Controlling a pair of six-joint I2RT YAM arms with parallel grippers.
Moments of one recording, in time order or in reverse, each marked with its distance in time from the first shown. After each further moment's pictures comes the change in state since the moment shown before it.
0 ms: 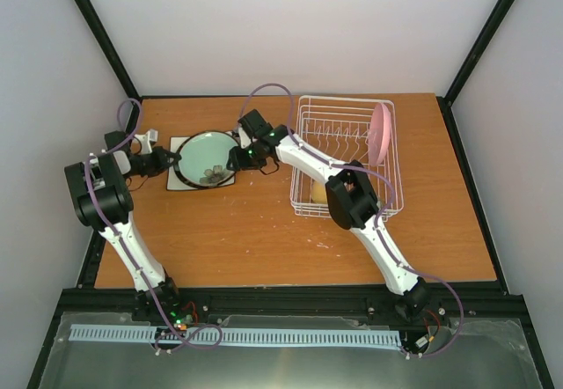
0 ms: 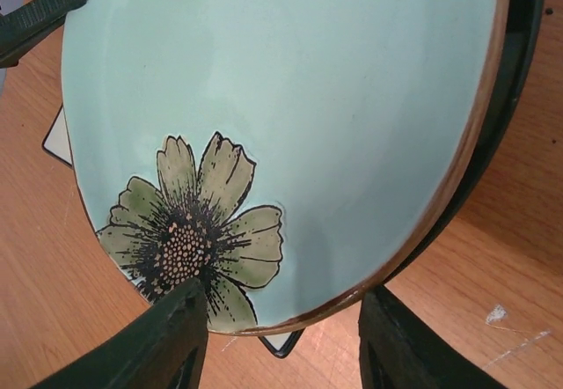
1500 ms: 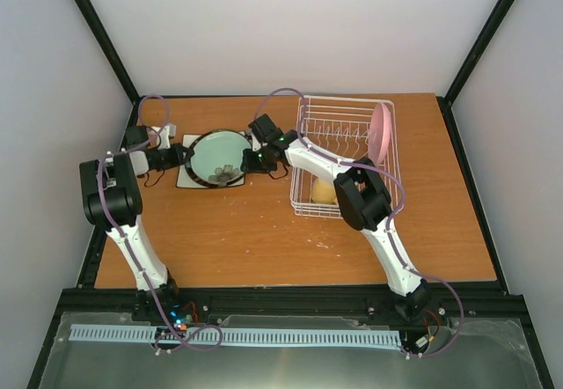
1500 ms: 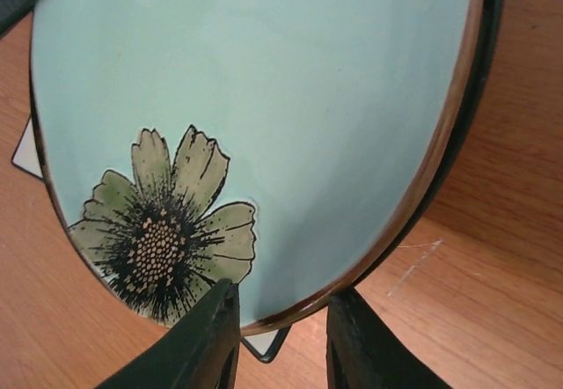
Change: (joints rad) left arm -0.145 -0.031 -0.076 0.225 -0.154 -0.020; right arm -0.020 -0.136 -0.266 0.125 0.054 0.090
